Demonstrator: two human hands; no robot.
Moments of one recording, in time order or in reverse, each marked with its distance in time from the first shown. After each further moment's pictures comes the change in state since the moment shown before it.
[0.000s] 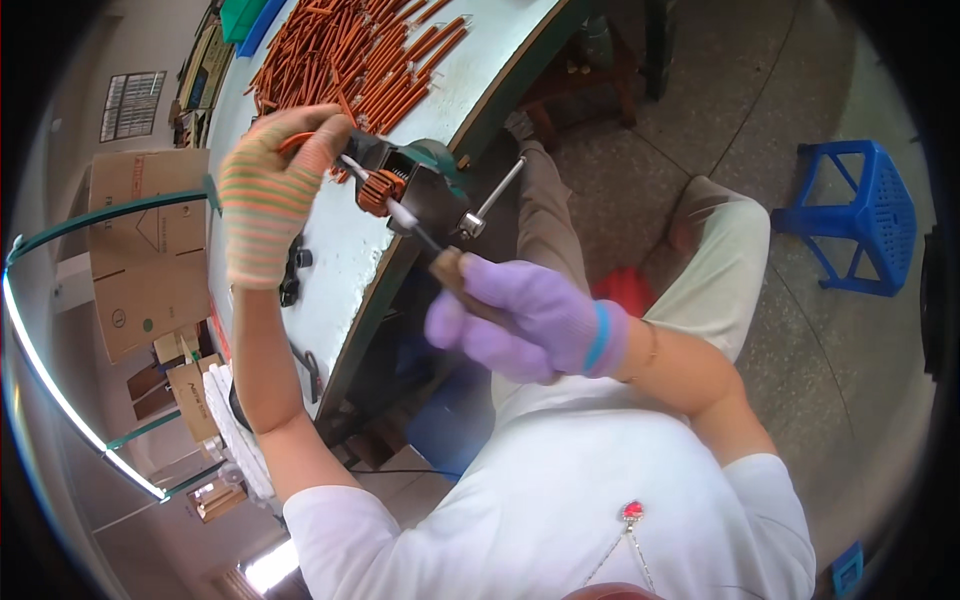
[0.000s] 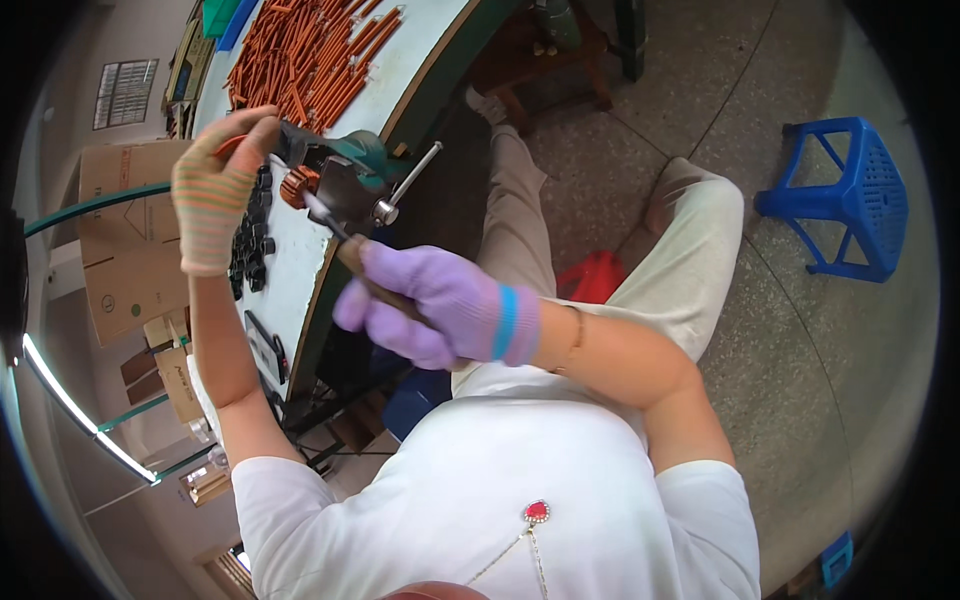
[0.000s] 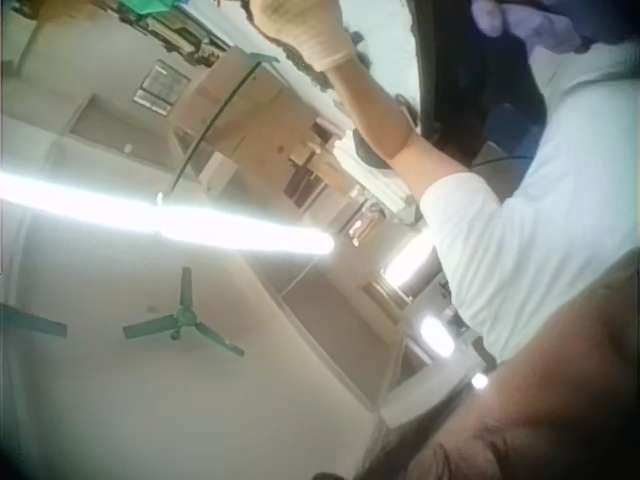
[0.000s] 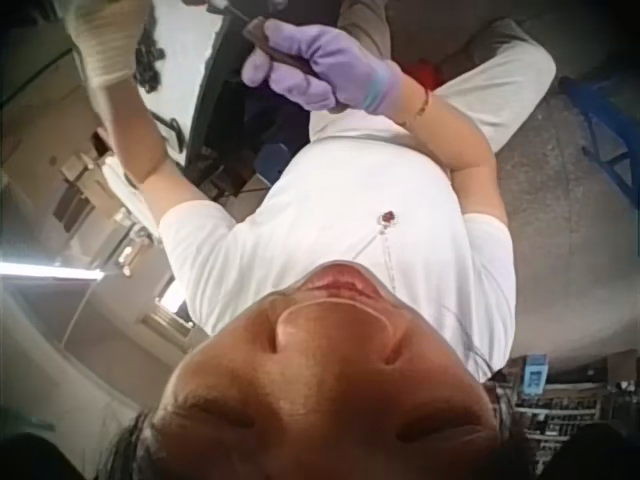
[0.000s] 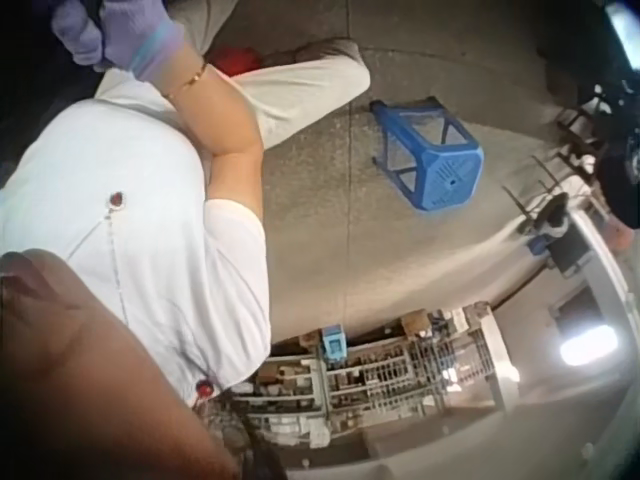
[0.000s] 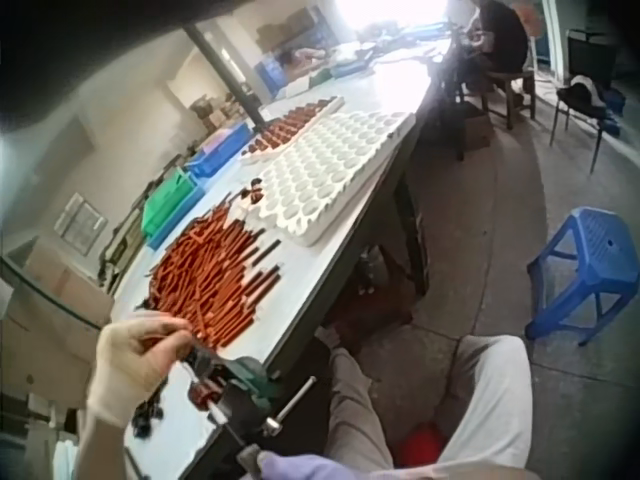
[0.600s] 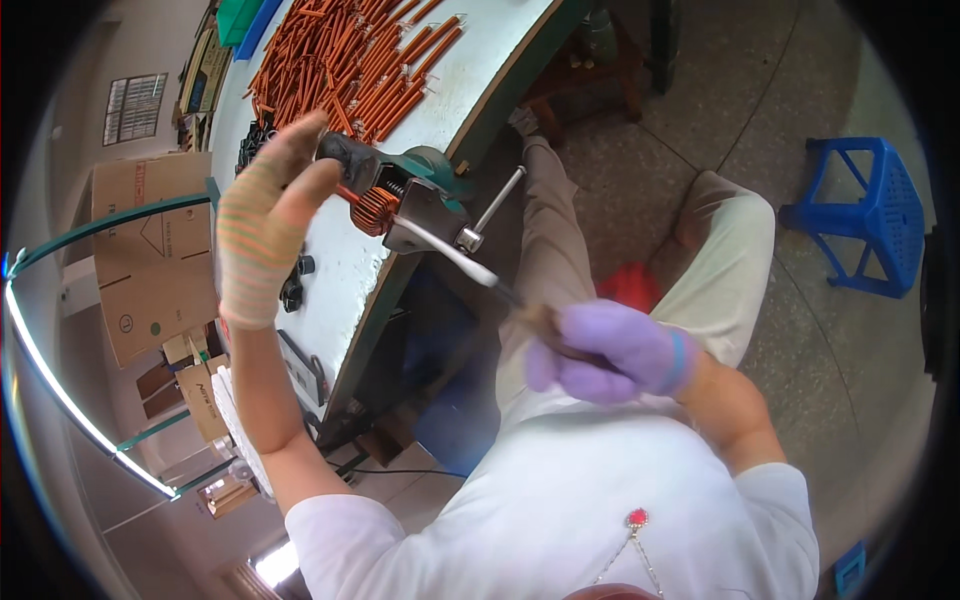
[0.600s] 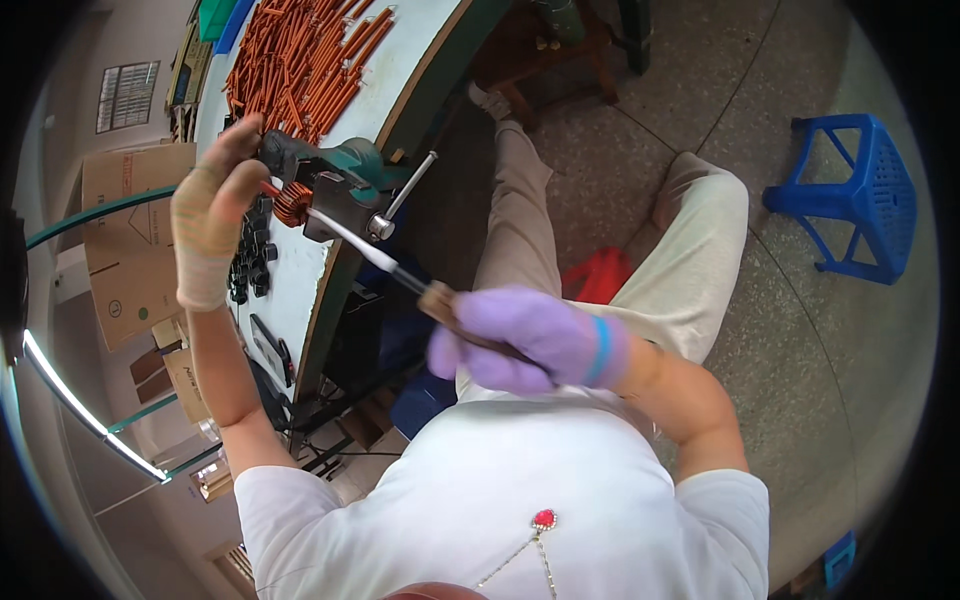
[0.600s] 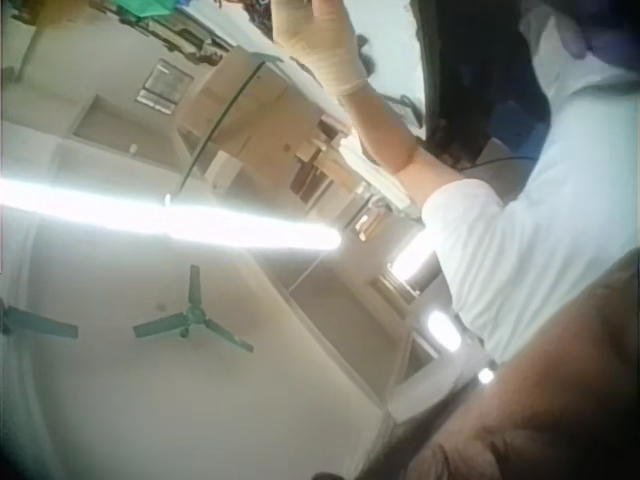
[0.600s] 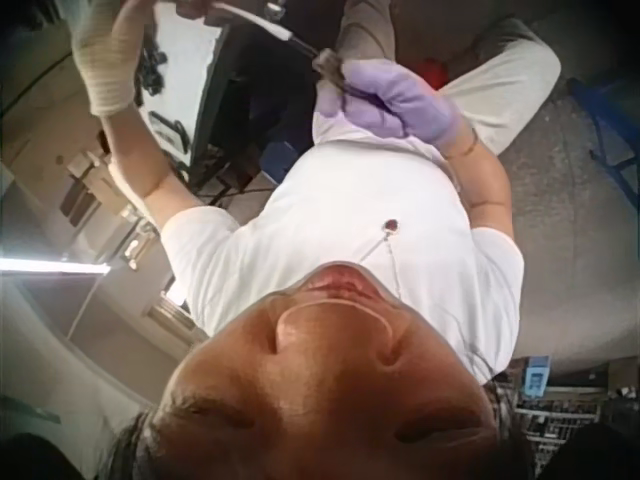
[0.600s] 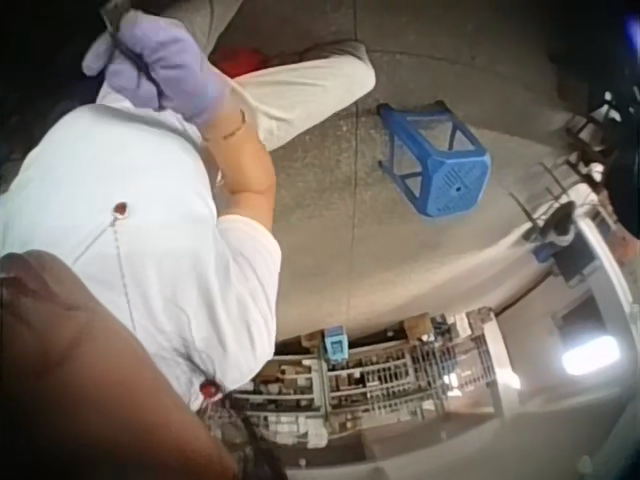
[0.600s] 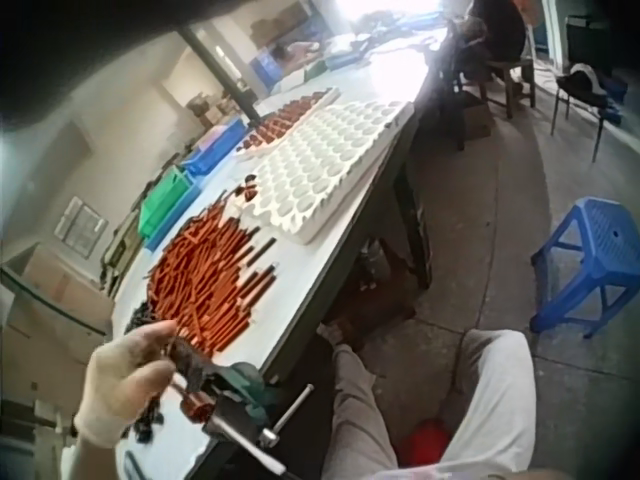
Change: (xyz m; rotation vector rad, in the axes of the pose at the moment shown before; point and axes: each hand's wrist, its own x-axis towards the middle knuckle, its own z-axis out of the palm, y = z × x) left_hand -0.010 -0.002 -0.004 -0.257 -0.063 -0.142; right_hand -0.052 -0.011 -0.006 -0.122 0.024 0.044
